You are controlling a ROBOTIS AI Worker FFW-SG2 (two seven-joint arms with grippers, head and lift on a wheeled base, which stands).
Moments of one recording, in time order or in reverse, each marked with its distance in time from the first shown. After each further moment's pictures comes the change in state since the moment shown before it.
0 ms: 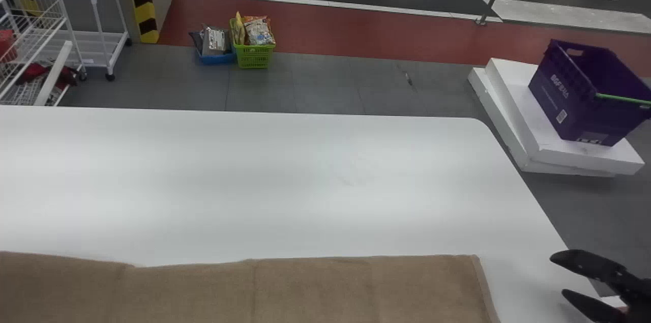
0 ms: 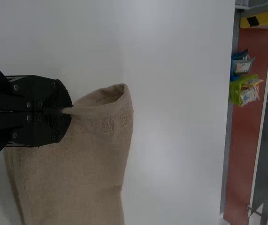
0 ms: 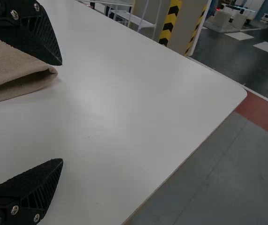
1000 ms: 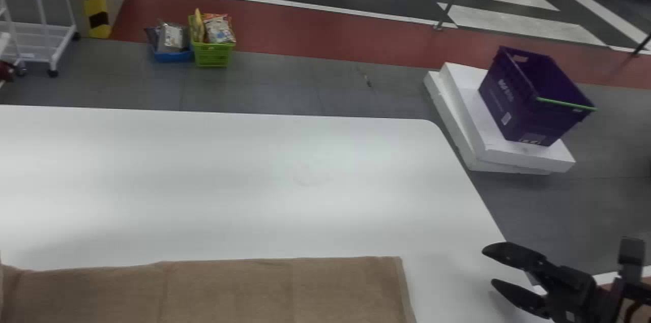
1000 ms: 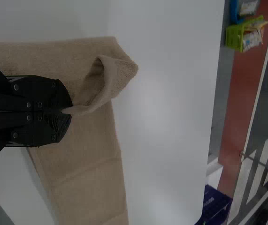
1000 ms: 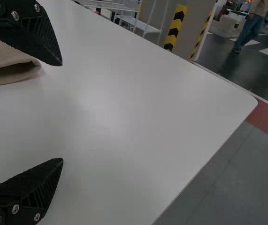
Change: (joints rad) left arm -0.099 -0.028 -0.336 -0.225 0.012 0.224 0.014; right arm 0.002 0.013 0.017 -0.008 -0.006 0.000 0.001
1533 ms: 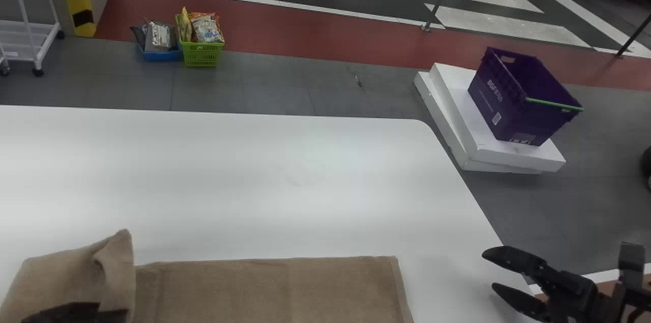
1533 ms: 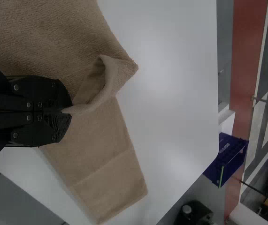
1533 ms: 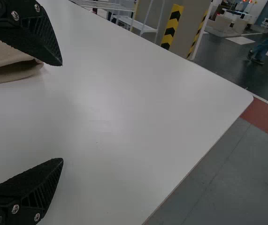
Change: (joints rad) left arm -0.001 -0.055 -0.366 -0.005 -0.183 0.000 0.019; right arm 0.015 0.004 -0.022 -0.005 -0.001 0.000 0.007
